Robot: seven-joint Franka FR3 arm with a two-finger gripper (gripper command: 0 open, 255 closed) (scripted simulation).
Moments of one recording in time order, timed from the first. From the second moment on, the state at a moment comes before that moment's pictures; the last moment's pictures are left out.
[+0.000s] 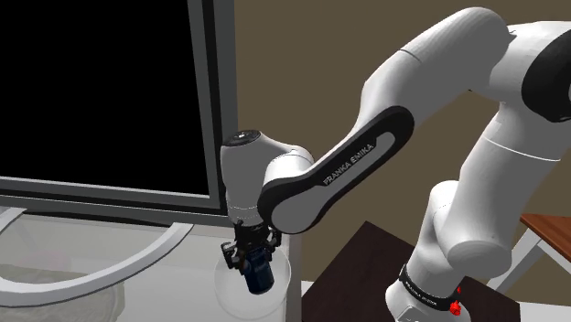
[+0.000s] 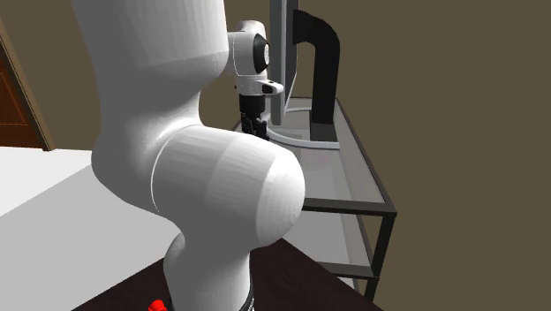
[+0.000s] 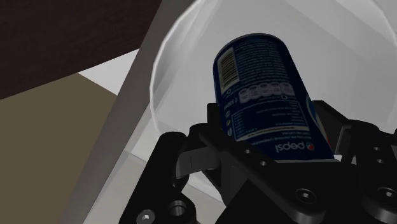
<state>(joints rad) 0.34 -0.07 0.39 -2.43 0.04 2.28 1.03</state>
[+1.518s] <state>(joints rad) 0.34 -0.14 0.38 -2.36 0.06 2.15 1.01</state>
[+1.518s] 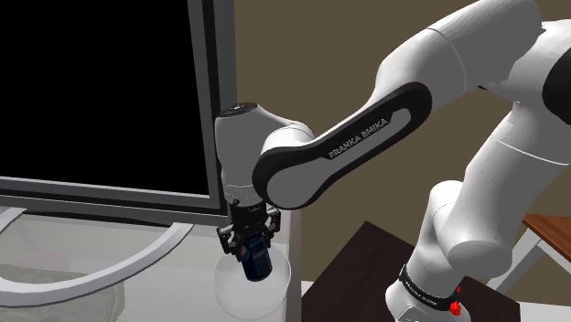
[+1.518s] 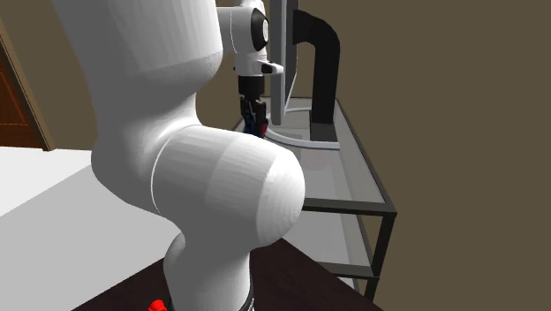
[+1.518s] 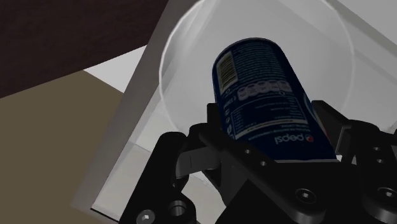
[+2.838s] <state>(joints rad) 0.34 -0.07 0.39 -2.40 0.04 2.25 1.03</state>
